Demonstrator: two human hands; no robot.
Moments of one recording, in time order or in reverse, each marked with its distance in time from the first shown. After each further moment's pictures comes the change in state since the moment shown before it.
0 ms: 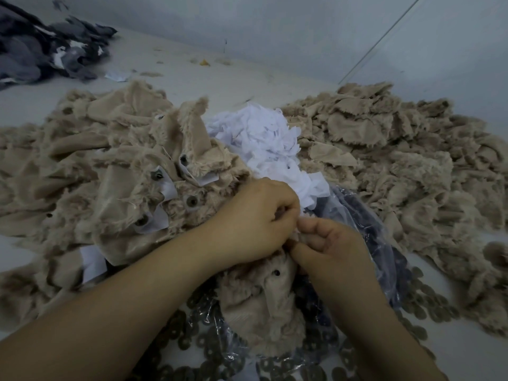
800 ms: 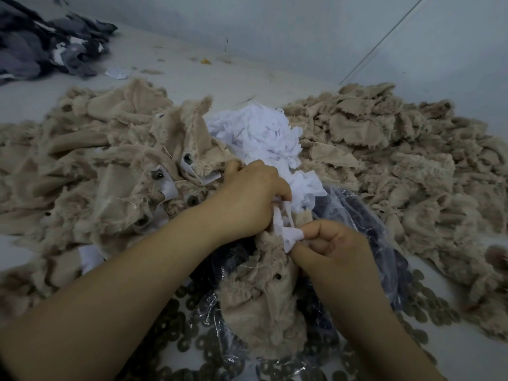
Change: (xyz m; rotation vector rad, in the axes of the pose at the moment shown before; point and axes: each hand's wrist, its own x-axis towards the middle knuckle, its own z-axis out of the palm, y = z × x) left_hand 0.021 -0.021 -0.008 0.431 -0.087 -0.076; right_hand -0.001 -0.001 0.002 -0.002 0.040 -0.045
